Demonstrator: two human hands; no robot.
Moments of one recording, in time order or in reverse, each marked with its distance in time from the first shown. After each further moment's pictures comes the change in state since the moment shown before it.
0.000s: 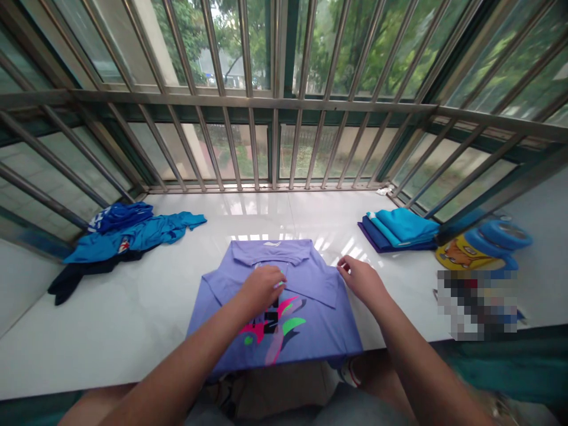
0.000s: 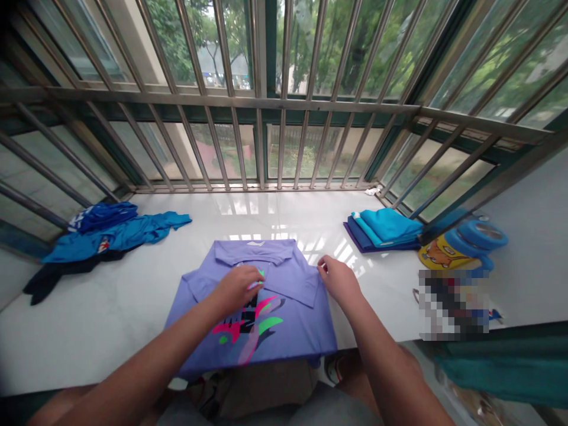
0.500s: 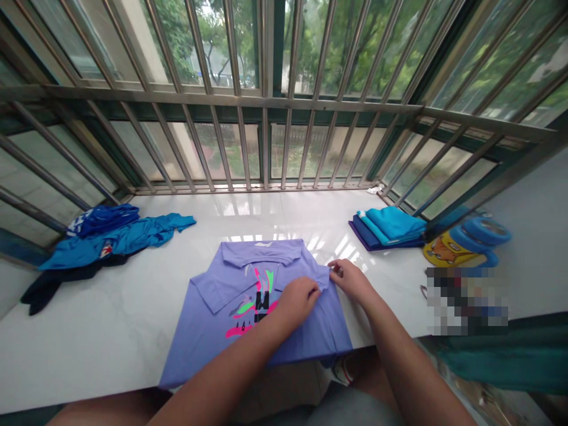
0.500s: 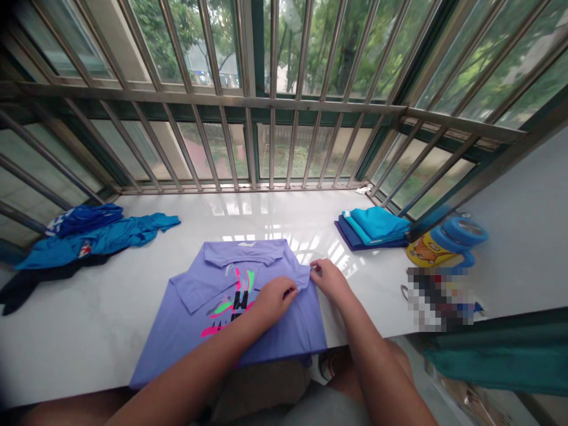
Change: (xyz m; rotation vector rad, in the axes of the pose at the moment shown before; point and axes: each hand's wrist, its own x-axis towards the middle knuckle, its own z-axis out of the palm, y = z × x) left_hand 0.059 0.087 0.092 -0.300 0.078 -0.118; right_hand 0.010 0.045 0.041 0.216 -0.010 -0.064
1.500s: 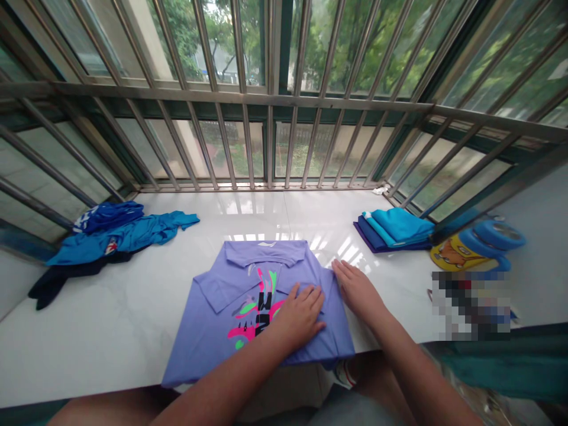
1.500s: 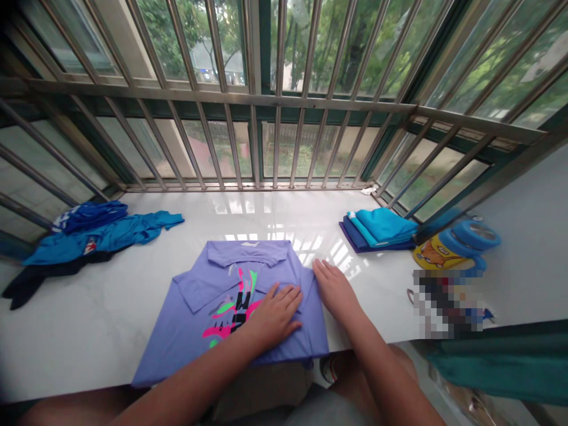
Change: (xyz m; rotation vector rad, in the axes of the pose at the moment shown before) left_hand -0.042 -0.010 0.011 0.371 -0.125 0.250; right_hand -0.029 0.008 0.008 -0.524 0.062 -0.350
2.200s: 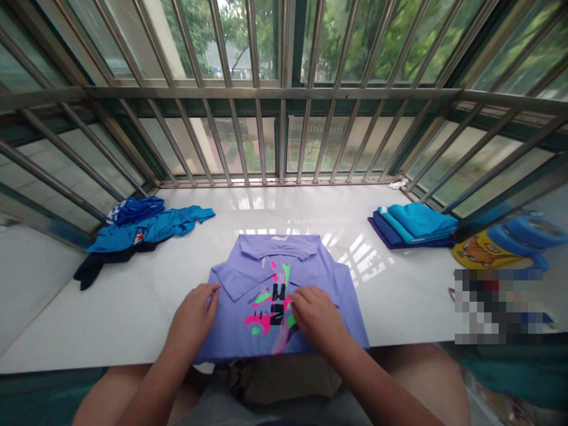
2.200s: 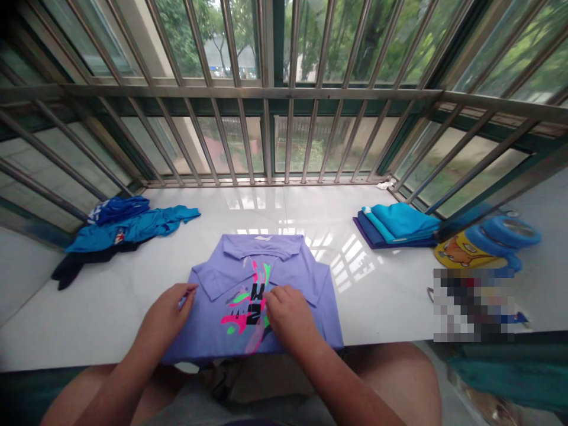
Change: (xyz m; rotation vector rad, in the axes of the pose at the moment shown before) left_hand -0.206 -0.122 -0.114 0.031 0.347 -0.756; right_hand -0.001 -0.188 -0.045 0.307 0.082 -0.215
